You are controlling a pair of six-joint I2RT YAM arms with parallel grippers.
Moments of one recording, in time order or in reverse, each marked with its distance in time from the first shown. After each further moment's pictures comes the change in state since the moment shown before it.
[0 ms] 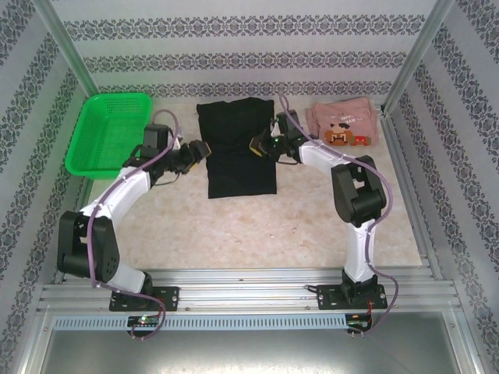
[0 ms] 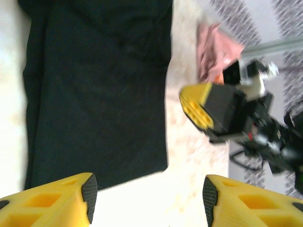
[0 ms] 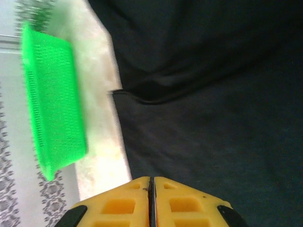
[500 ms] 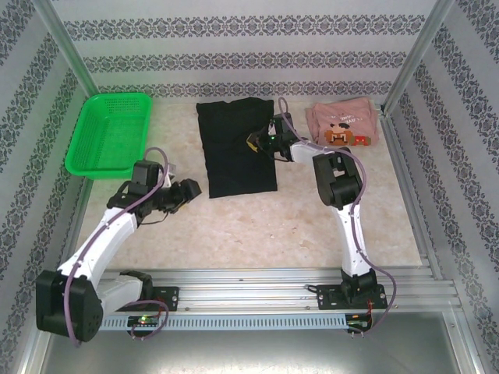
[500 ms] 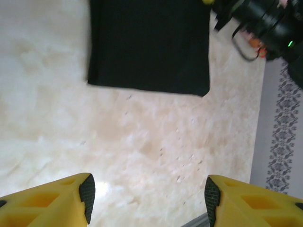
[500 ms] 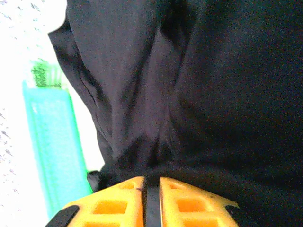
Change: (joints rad) left arm -0.009 -0.399 -0.312 -0.231 -0.021 0.043; right arm -0.043 0.331 0.259 0.206 -0.022 0.178
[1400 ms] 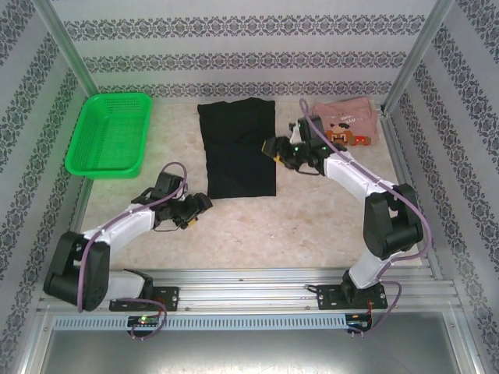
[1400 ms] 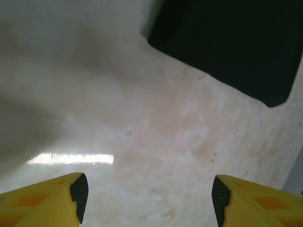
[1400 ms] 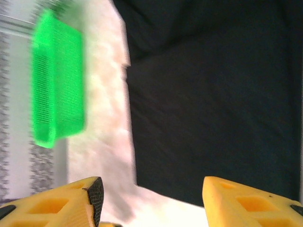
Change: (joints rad) left arm -0.119 0.257 -0.093 0.198 -0.106 -0.185; right arm 0.008 -0.740 -0.546 -0.375 0.078 -0.357
